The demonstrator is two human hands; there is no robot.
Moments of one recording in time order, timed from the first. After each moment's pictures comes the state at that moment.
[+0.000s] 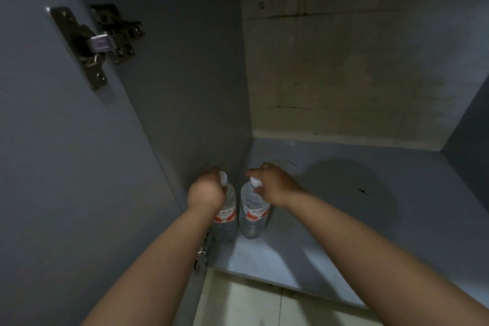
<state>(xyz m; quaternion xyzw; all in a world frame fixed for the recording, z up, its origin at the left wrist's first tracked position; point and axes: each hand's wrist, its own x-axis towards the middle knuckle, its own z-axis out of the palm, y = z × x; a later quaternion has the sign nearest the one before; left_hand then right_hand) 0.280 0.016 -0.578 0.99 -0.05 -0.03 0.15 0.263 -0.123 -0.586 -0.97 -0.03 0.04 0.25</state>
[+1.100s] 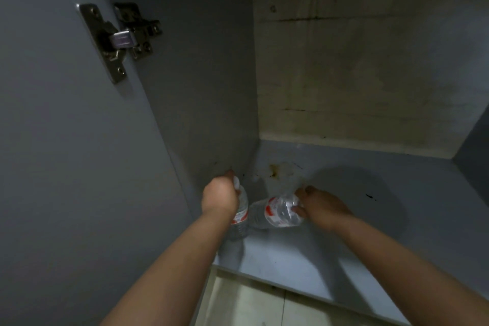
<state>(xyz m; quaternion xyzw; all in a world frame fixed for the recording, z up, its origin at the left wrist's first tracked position) 0.263 0.009 -0.581 0.98 -0.03 -0.02 0.20 0.227 -0.174 -0.611 -0.99 0.01 0.12 0.09</state>
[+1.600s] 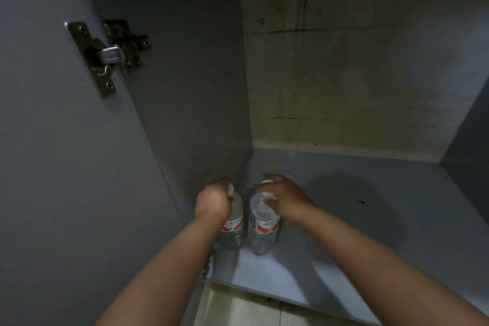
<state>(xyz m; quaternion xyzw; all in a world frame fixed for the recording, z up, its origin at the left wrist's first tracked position) 0.275 0.006 -0.582 0.98 -0.05 -0.03 0.19 0.248 -0.139 -0.593 -0.96 -0.05 0.00 0.27</state>
